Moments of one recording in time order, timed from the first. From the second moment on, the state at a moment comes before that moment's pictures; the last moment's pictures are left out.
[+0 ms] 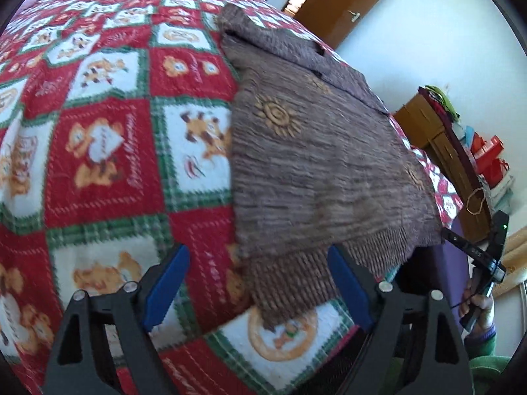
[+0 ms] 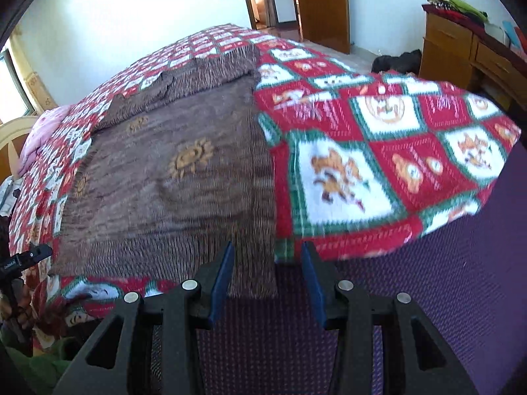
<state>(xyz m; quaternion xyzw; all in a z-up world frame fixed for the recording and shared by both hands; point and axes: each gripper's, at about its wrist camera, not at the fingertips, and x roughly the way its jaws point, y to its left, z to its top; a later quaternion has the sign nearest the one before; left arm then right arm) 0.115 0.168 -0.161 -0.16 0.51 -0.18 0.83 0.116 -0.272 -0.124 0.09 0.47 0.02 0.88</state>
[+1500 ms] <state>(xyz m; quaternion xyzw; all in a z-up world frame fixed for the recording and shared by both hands) 0.105 0.139 -0.160 -0.17 0.49 -0.24 0.82 0.113 -0.283 -0.123 0.15 0.46 0.05 0.87</state>
